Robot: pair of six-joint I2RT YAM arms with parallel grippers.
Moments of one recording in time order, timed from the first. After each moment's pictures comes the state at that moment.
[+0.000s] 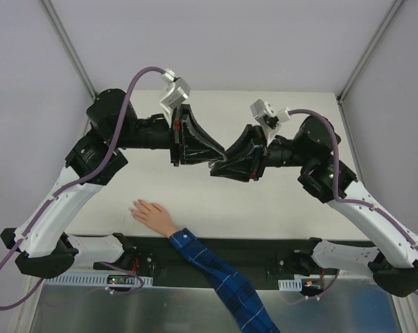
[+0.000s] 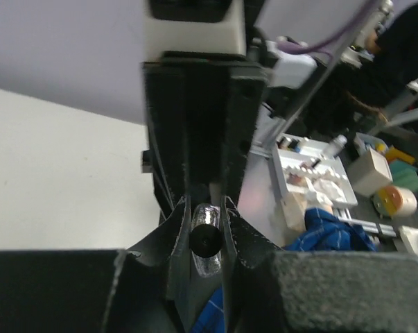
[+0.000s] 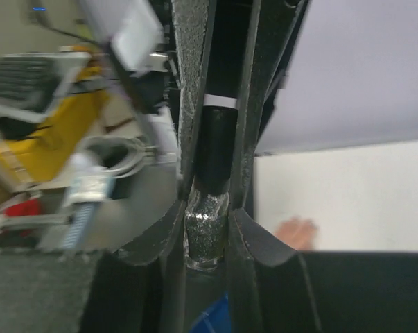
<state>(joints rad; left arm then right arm) -0.78 1.21 1.69 -0.46 0.77 -0.40 0.85 1.06 1.33 -0.16 -0.73 0.26</state>
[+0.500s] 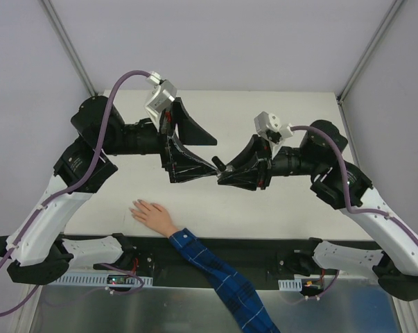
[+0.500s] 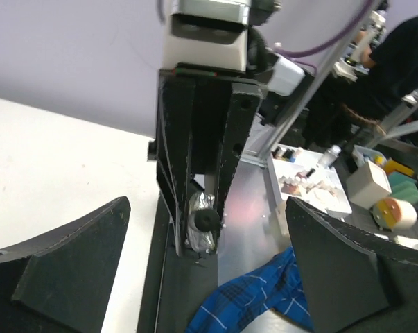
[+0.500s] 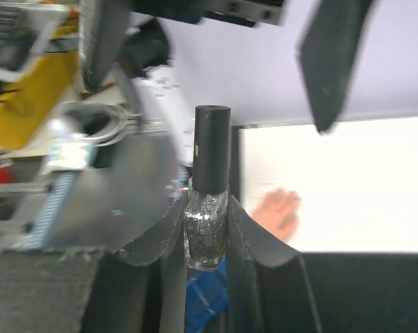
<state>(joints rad) -0.79 1.13 1.65 -0.43 0.80 -0.43 0.87 1.04 1.37 -0.30 -0.84 0.18</state>
